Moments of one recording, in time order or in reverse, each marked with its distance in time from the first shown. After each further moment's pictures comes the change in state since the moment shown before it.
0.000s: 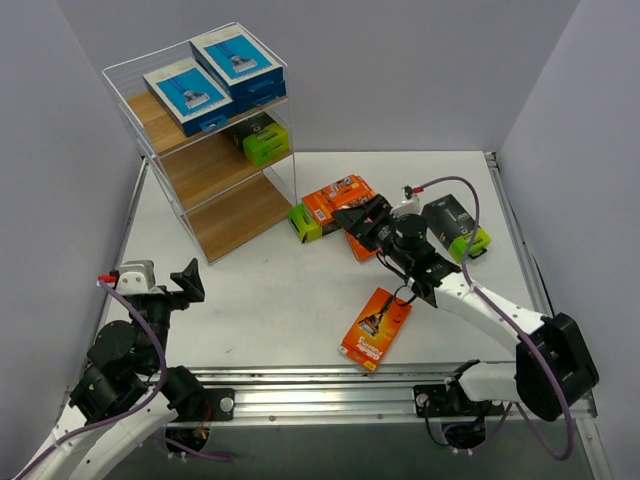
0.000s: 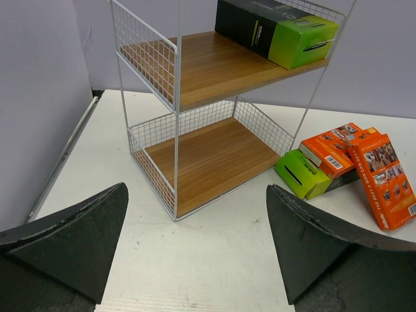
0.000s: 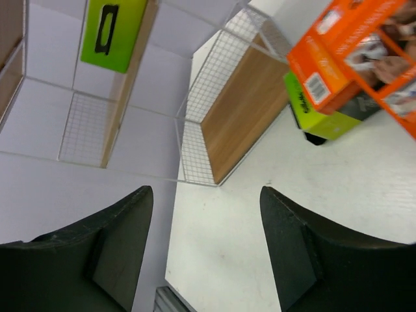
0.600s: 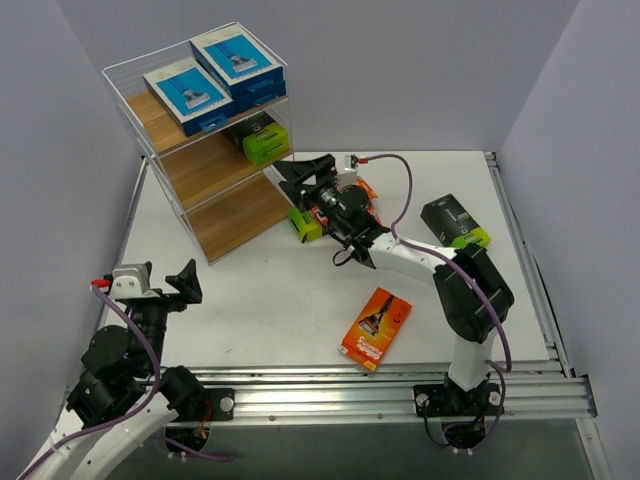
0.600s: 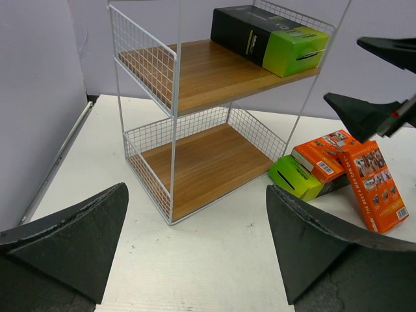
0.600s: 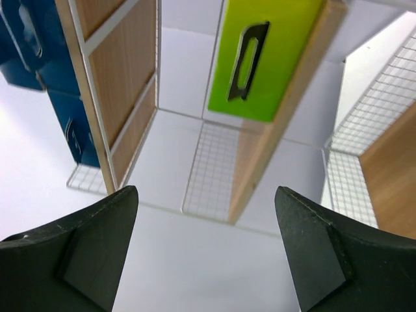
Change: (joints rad) left arm 0.000 -0.035 0.000 0.000 0.016 -0.004; right arm 0.135 0.552 0.486 0.389 0.055 0.327
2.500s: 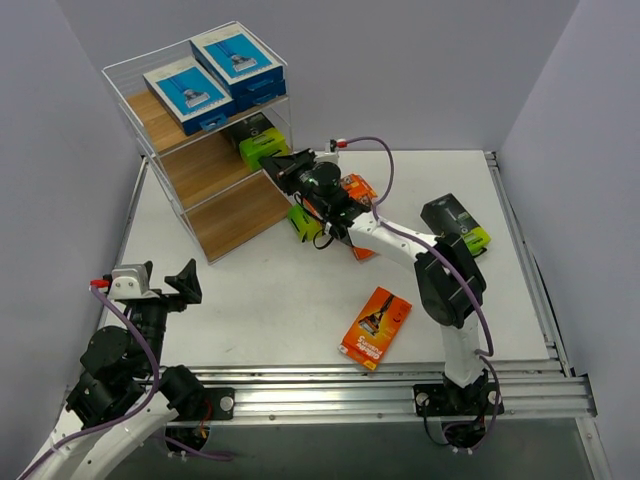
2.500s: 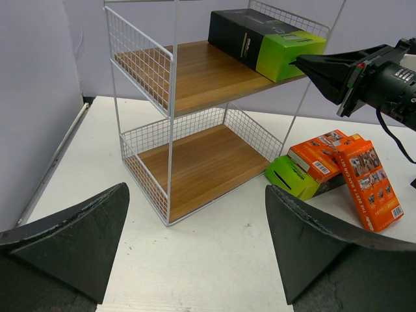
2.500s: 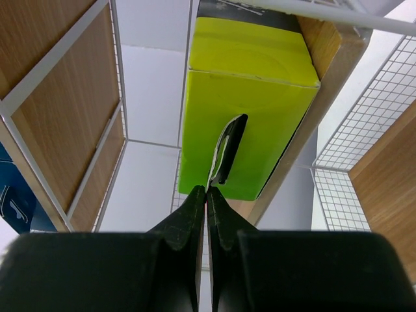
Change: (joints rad) left arm 0.002 -0.005 0.000 0.000 0.015 -0.001; right arm 0.023 0.144 0.304 -0.275 0.049 -0.003
